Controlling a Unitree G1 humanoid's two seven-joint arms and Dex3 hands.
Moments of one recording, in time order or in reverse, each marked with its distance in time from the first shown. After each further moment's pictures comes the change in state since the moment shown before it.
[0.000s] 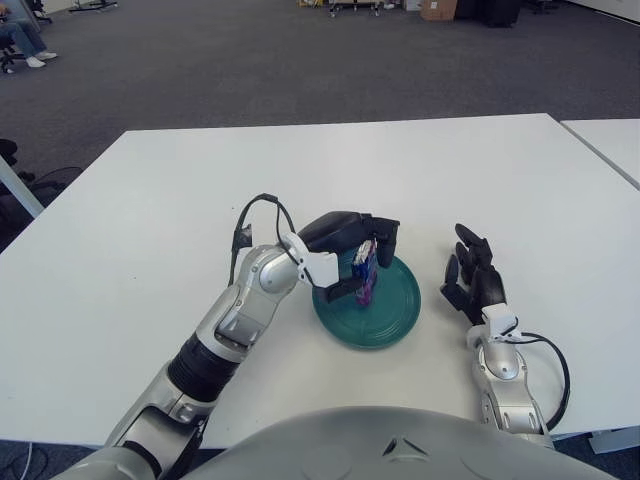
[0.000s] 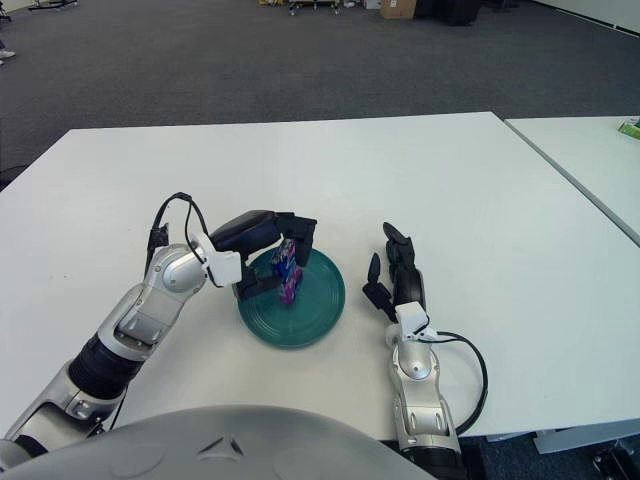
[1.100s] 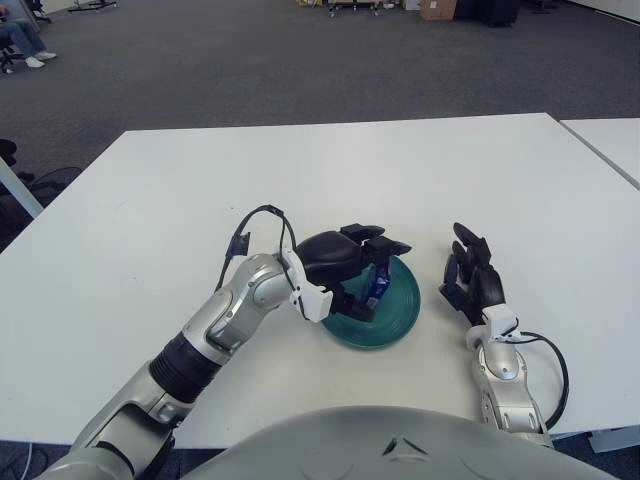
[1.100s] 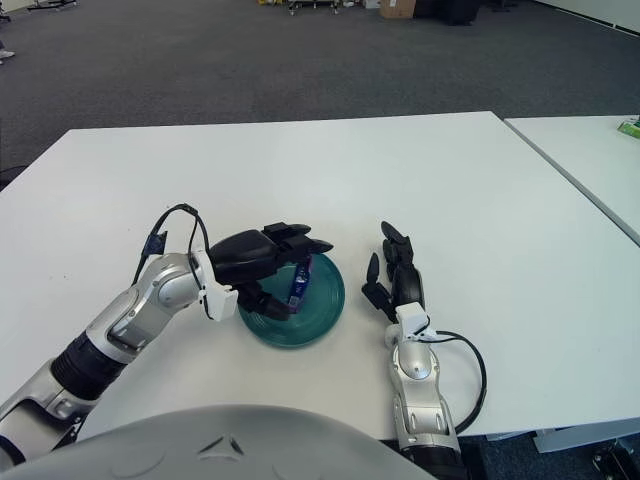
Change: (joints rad) left arm 0.010 0.131 -0.040 0.076 0.105 -0.253 -0.012; right arm -0.004 -0.004 0.001 0.020 0.020 -0.033 0.017
